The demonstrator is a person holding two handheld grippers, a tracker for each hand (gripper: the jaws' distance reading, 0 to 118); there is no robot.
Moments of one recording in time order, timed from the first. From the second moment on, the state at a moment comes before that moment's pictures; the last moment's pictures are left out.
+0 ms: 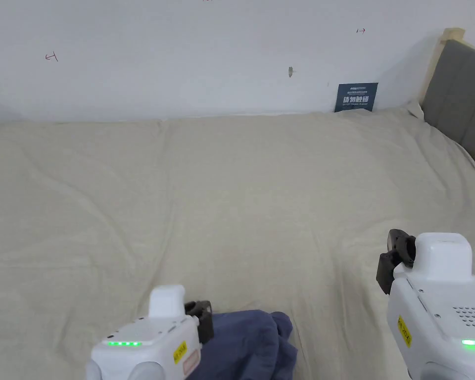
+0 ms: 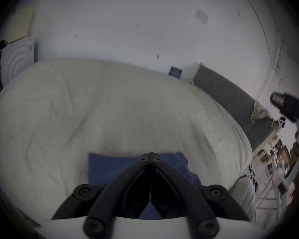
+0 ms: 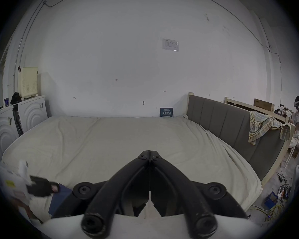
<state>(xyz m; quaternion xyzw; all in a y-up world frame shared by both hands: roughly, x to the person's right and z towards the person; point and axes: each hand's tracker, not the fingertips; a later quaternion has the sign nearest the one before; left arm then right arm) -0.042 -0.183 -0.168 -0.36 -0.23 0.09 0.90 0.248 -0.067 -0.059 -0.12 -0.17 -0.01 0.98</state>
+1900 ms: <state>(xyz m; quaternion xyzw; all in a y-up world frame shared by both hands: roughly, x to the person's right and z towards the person) -0.188 -0.021 -0.144 -0.07 -0.07 0.02 1.00 0.175 -0.022 -0.066 -0.04 -0.12 0.02 0.99</state>
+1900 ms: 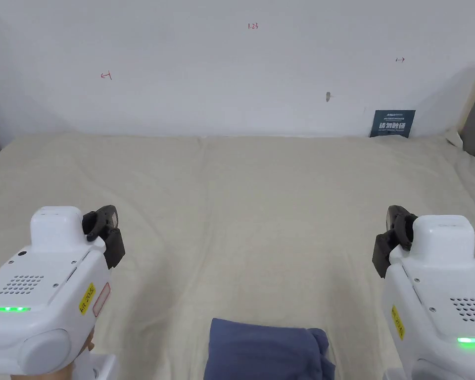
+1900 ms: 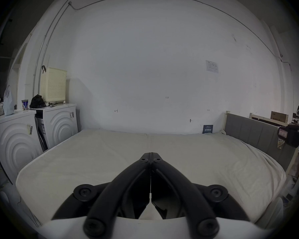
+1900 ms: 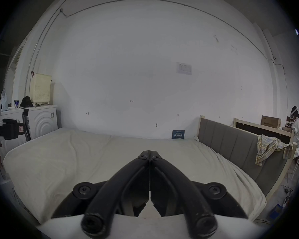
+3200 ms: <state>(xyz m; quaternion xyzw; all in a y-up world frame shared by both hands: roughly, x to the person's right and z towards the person) -0.132 -0.253 -0.241 -0.56 -0.25 0.24 0.75 0.132 -0.281 -0.108 -0.39 -0.03 -0.05 0.92</state>
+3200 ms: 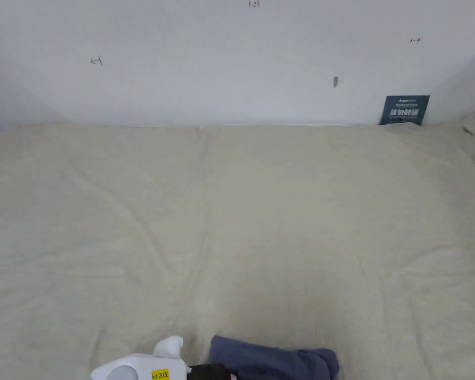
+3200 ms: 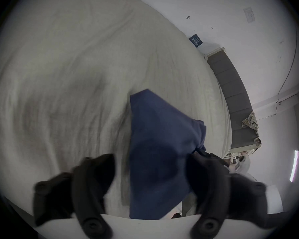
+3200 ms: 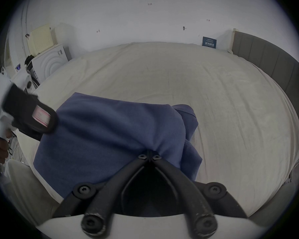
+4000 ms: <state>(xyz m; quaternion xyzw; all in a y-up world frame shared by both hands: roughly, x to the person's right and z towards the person) -0.315 -0.152 -0.284 -0.48 -0.13 0.09 0.86 0.140 -0.137 -0.115 -0.23 -0.04 -0.03 0.97</state>
